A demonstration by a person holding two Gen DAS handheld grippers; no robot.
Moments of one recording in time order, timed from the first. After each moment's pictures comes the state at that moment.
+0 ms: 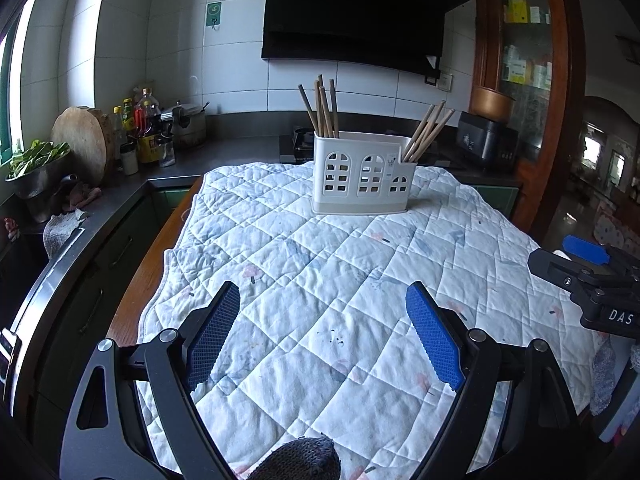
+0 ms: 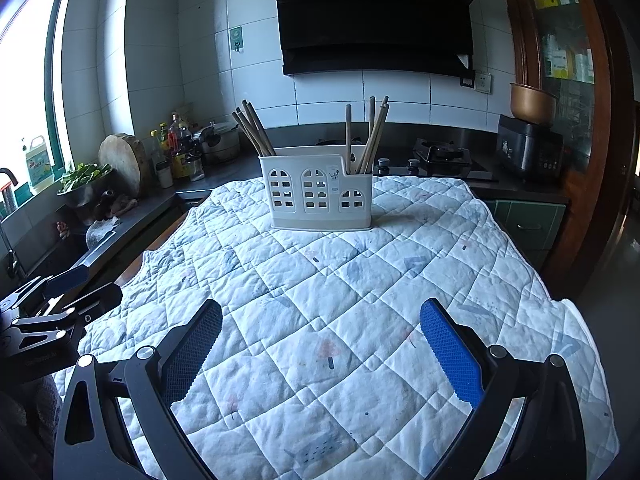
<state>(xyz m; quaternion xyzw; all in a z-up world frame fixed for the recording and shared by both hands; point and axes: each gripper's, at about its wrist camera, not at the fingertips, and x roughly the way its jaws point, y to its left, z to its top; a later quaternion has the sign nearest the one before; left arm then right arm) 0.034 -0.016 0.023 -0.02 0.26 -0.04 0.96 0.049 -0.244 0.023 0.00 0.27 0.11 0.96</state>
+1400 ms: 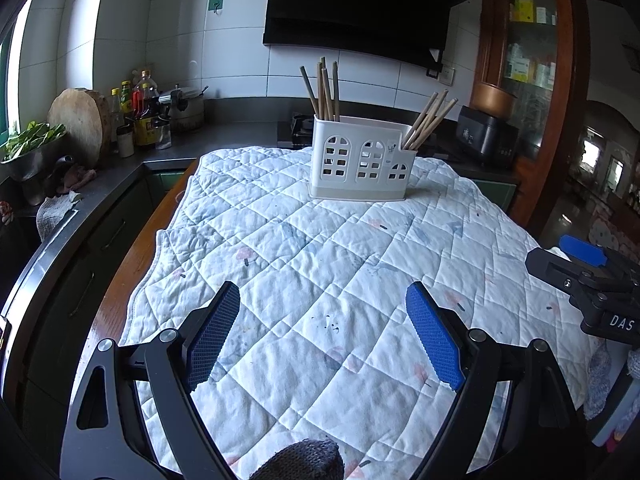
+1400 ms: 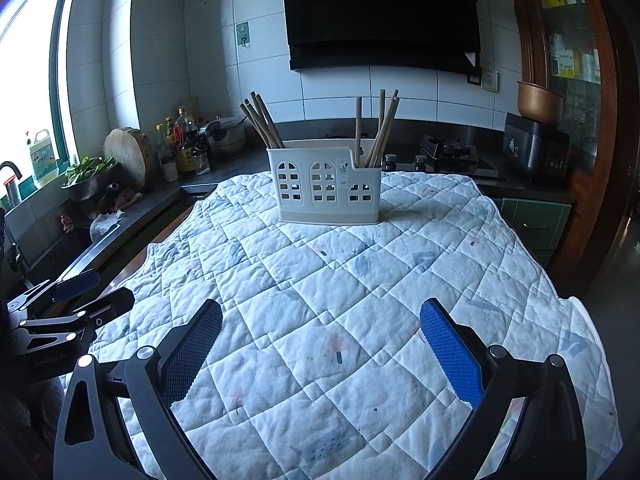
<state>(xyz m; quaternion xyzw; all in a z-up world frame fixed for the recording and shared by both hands) 0.038 -0.015 0.014 -0.04 0.28 -0.05 0.96 0.049 -0.238 0.018 0.00 0.28 0.12 0.95</state>
